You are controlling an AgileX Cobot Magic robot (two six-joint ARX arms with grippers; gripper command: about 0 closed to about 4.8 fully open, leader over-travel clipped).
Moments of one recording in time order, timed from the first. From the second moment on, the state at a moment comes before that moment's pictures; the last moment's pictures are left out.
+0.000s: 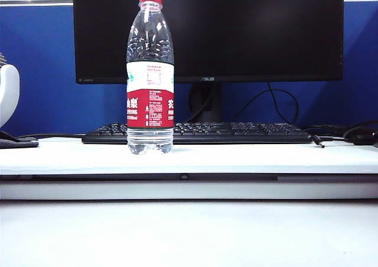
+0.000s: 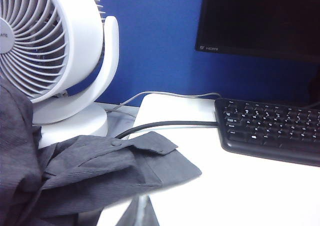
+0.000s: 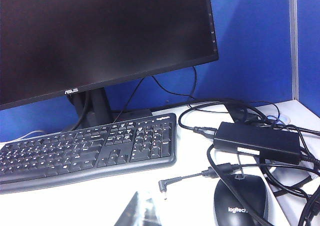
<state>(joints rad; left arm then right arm) 0.05 0.01 0.01 0.07 0.02 -0.06 1.02 0.00 0.22 -0.04 0.99 0.13</state>
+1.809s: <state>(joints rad) 0.05 0.01 0.01 0.07 0.02 -0.04 -0.07 0.00 0.14 0.01 -0.01 0.04</state>
